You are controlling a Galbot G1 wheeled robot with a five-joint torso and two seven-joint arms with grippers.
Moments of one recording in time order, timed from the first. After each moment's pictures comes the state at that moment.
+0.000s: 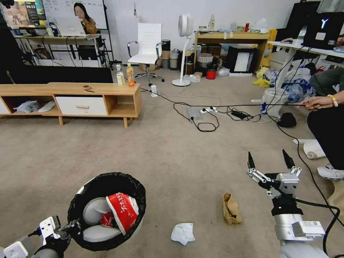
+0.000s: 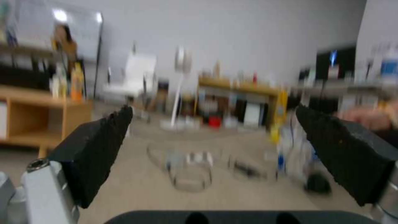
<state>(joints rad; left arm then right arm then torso) 1.64 -1.53 -0.97 -2.30 -0.77 0.72 -0.20 -1.50 1.06 0.53 2.22 0.26 0.02 0.35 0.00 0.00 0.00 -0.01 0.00</state>
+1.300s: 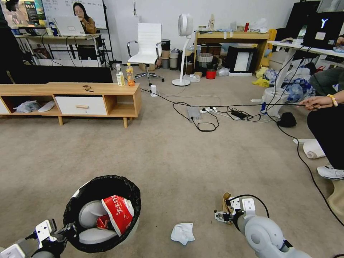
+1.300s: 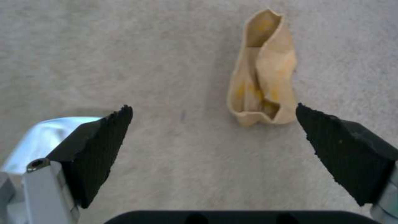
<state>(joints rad) 1.64 -1.53 -0.99 -2.26 -0.75 0.71 -0.19 -1.11 0.93 0.13 1.81 0.95 -0.73 0.56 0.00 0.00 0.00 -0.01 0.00</state>
